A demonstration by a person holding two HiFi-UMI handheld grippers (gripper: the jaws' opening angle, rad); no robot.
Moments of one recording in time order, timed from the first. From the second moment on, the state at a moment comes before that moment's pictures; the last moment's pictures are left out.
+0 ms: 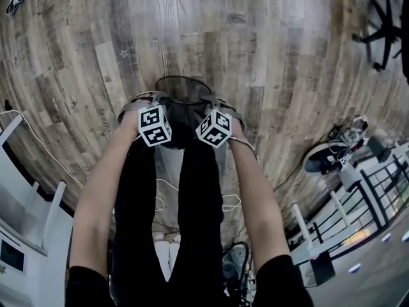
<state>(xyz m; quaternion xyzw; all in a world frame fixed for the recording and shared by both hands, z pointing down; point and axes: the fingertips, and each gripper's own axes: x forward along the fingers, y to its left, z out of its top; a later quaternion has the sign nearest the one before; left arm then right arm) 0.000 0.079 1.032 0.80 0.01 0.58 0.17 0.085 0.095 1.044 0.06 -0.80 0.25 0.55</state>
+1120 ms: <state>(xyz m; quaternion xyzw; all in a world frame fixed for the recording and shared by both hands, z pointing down) -0.007 0.126 1.045 0.76 0.21 0.60 0.15 0.069 0.134 1.043 -0.10 -0.79 0.25 0.55</state>
